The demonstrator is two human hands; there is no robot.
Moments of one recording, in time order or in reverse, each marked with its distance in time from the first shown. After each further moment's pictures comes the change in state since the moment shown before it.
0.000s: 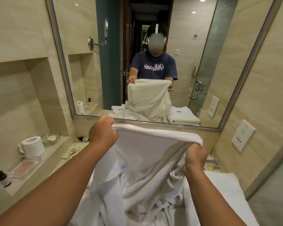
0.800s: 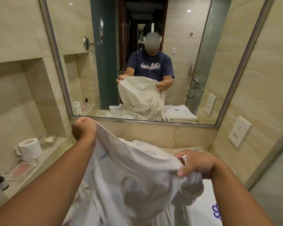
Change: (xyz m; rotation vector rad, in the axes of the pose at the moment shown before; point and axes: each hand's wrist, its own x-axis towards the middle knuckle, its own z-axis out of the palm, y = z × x) left_hand 0.023 -0.022 -0.009 -0.774 0.365 -0.834; right_hand 0.039 -0.011 -0.055 -0.516 -1.445 0.131
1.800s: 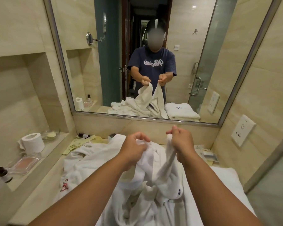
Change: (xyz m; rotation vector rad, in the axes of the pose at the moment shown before) left_hand -0.122 -0.057 0.020 0.118 -0.970 0.205; right_hand 0.074 -0.035 0.041 0.101 1.101 -0.090
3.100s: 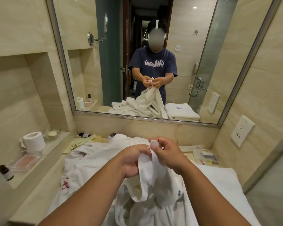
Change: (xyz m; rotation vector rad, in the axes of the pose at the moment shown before) left_hand -0.028 0.017 -0.003 -0.613 -0.419 -0.519; right_hand -0.031 0.025 0.000 0.000 -0.589 -0.234
